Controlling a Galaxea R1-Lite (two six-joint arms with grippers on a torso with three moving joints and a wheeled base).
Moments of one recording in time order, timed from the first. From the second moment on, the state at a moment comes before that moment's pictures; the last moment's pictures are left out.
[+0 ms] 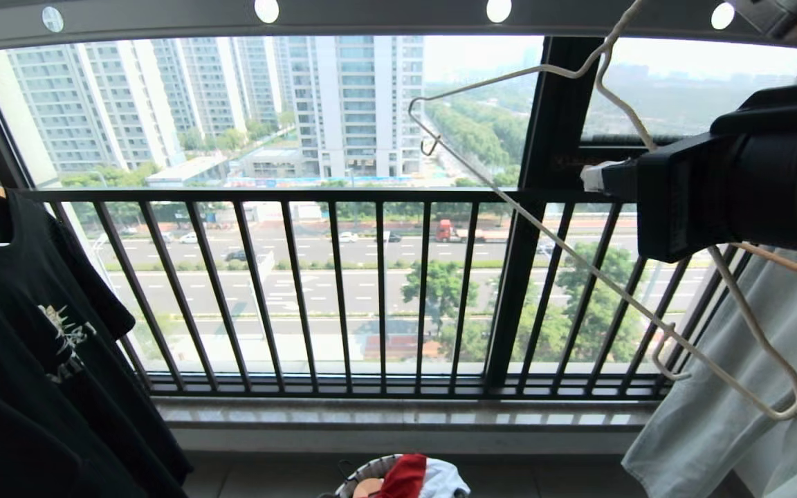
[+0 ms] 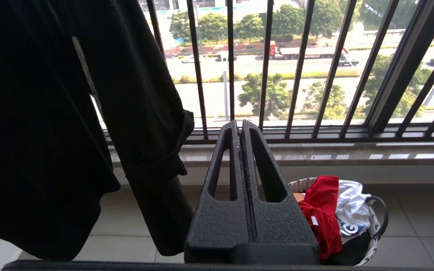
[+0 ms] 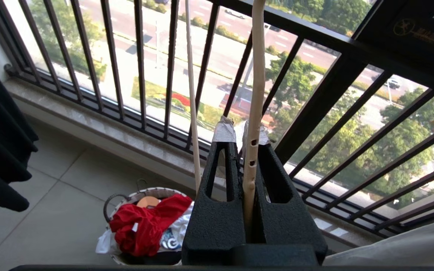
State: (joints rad) left arm 0.00 0.00 -0.02 0.05 0.00 0.03; right arm 0.91 1.41 -1.43 0.29 -0.60 0.00
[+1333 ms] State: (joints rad) left arm 0.00 0.00 -0.02 0.05 0.00 0.04; right arm 0.68 1.28 -0.98 -0.01 0.29 0.01
